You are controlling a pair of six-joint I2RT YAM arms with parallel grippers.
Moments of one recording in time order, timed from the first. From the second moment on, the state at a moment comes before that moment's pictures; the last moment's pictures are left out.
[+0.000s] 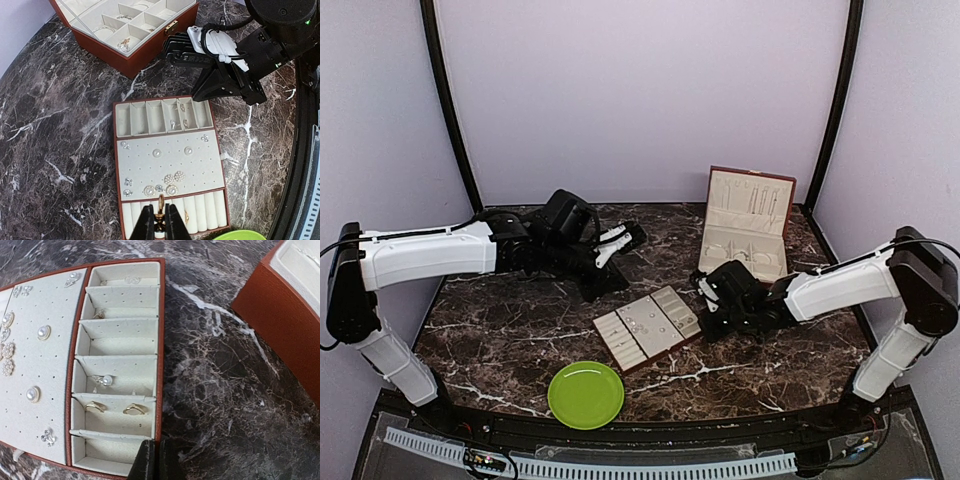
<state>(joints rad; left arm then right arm) -0.87 1.57 1.22 -0.45 0.18 0.17 0.89 1.61 0.75 -0.07 0.15 0.28</state>
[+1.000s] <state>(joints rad) -0.94 1.64 1.07 -0.55 0.09 0.01 0.88 1.33 0.57 0.08 0.03 0.18</state>
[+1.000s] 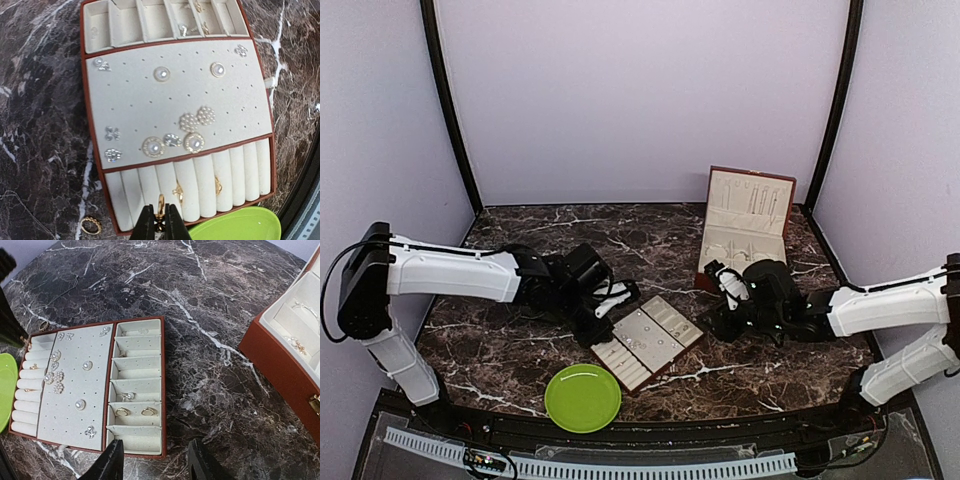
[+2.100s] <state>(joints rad) -0.99 1.70 1.07 -0.57 0.02 0.02 0.87 1.16 0.47 0.10 0.09 0.26</state>
